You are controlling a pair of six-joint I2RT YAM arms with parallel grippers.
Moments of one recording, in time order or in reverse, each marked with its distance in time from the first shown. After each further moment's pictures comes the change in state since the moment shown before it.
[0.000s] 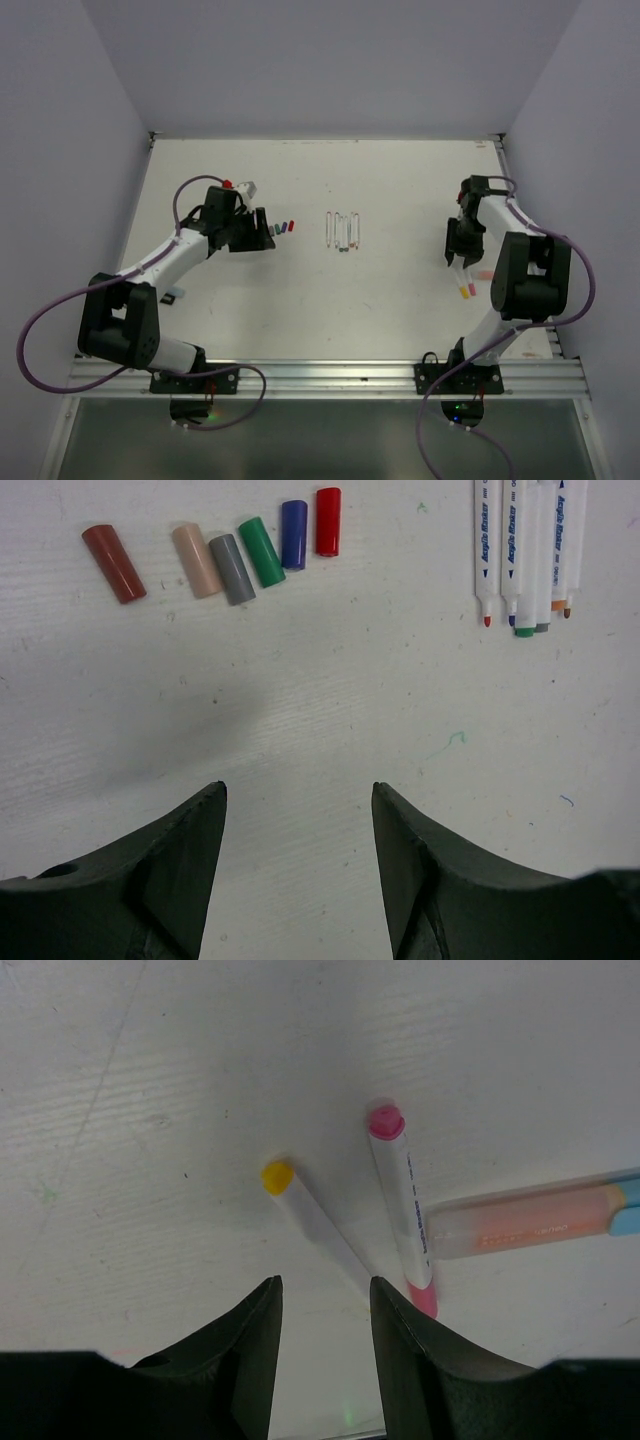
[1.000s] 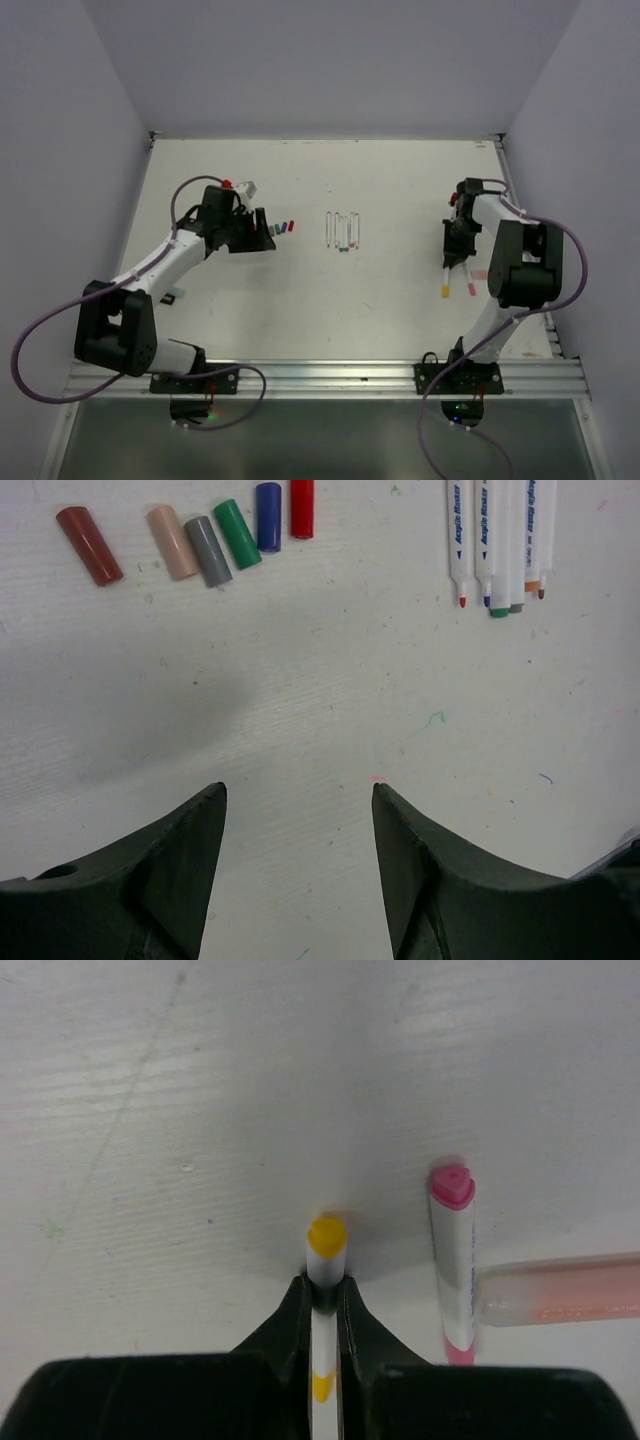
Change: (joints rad) left arm 0.000 -0.035 0.002 -0.039 0.027 0.000; right arm -0.005 0.092 -0.025 0.064 -0.076 -0.041
